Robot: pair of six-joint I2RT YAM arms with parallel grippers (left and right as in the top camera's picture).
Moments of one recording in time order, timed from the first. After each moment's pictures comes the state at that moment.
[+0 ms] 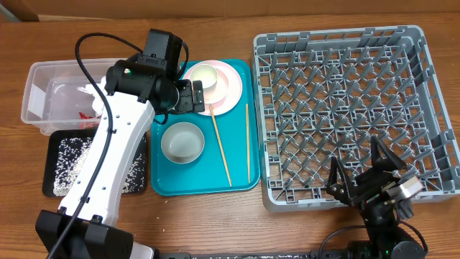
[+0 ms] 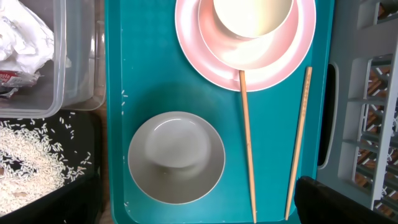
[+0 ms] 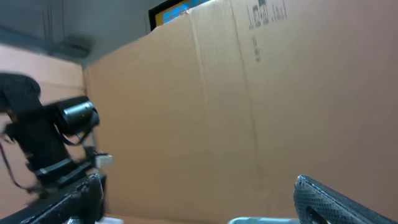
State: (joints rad) left arm -0.26 1.64 1.63 -1.21 -0.03 -0.37; right arm 0.01 0.01 0.03 0.51 -0.34 0.40
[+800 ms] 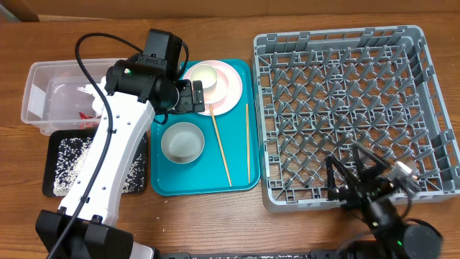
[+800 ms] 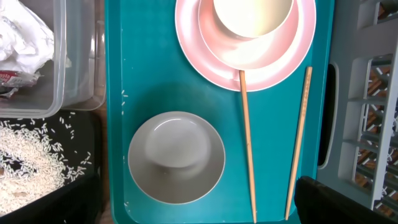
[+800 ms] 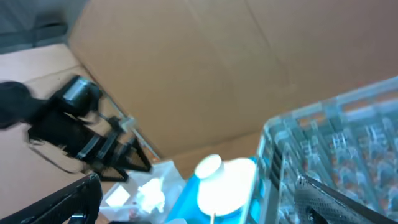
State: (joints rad) left arm -0.26 1.64 1.63 -1.21 -0.03 -0.37; right arm 0.01 0.03 0.34 -0.16 -0.44 0.62
